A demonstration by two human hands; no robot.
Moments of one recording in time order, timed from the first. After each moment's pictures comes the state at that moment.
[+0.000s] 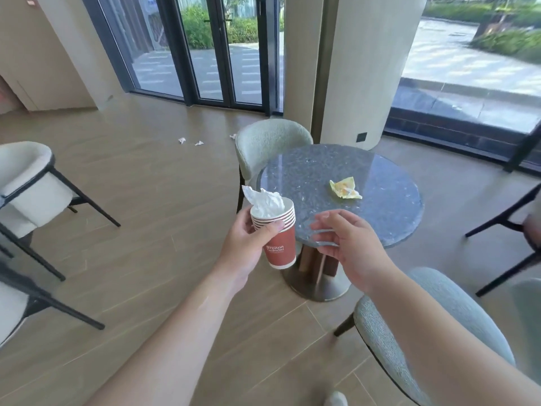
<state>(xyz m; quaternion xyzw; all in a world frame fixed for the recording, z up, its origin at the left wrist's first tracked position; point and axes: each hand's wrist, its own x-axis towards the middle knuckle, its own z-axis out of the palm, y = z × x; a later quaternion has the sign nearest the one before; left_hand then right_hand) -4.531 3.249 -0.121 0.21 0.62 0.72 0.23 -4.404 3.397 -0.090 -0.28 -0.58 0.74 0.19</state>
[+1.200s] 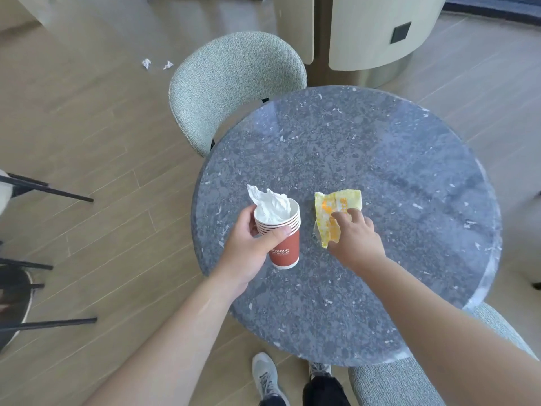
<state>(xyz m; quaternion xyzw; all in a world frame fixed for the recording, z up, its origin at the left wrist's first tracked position) -4.766 3.645 -0.266 0.07 0.74 0.58 0.32 -4.663 3.835 -0.352 -0.34 -0.90 0.24 -0.14</state>
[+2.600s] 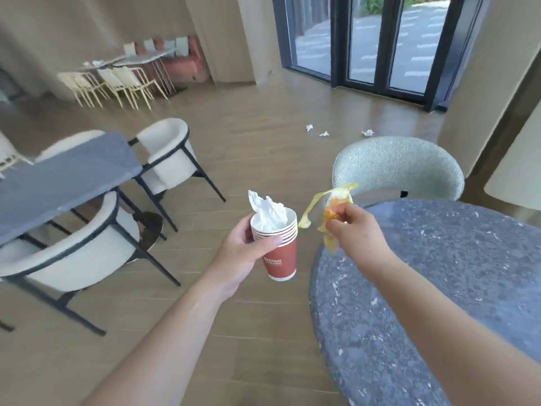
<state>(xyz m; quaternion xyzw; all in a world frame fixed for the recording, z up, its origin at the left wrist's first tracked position) -4.770 3.428 -0.108 0.03 0.72 0.69 0.08 -4.792 3.653 -0.133 -0.07 -0.76 0.65 0.04</state>
